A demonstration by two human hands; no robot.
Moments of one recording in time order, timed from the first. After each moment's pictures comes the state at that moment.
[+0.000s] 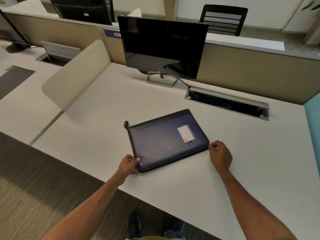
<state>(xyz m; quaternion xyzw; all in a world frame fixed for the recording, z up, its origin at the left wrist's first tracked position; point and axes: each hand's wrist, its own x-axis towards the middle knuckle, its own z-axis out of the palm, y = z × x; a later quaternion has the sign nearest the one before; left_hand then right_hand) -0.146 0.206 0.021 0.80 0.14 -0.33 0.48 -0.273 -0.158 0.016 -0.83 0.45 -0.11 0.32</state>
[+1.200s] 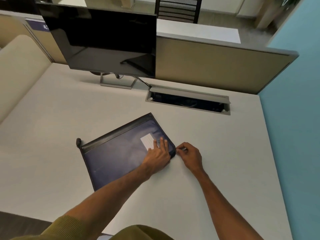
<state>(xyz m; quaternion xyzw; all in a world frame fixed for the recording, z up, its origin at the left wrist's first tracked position) -0.148 -0.078 0.004 0.84 -0.50 -0.18 -0.11 -0.260 -0.215 0.010 -0.82 0.40 -0.04 0.42</state>
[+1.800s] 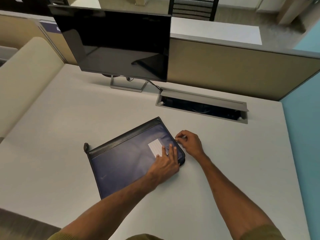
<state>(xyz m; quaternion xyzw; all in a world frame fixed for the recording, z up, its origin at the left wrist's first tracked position) -0.134 -0.079 0.003 0.84 -0.51 -0.15 -0.15 -0.157 -0.254 0.016 -0.84 0.30 0.00 0.45</state>
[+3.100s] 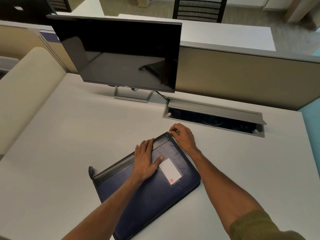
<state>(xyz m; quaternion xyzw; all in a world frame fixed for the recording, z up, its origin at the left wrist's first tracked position) -0.005 -0.032 -0.028 0.92 -0.28 -0.18 0.23 -0.033 -0.256 0.003 -0.87 0.25 -0.03 0.42</state>
